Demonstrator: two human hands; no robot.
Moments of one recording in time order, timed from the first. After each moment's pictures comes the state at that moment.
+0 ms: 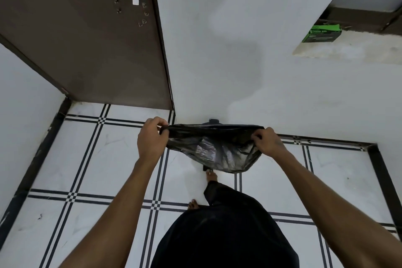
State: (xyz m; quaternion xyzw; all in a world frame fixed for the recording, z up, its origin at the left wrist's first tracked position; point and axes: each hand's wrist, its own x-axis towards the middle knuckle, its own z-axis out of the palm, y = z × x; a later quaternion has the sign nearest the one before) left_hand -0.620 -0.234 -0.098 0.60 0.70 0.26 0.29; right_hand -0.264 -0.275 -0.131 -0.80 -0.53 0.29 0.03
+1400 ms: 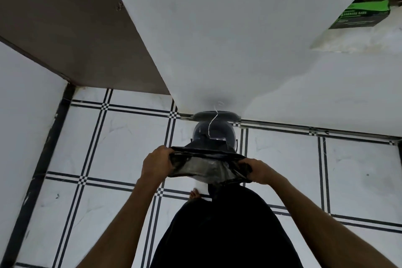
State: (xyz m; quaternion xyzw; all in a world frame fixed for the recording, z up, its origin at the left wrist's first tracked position) left_hand -0.550 -0.205 -0.161 0.67 0.67 -0.12 0.29; right_hand -0.223 -0.257 -0.202 -0.64 -0.57 0.51 -0.11
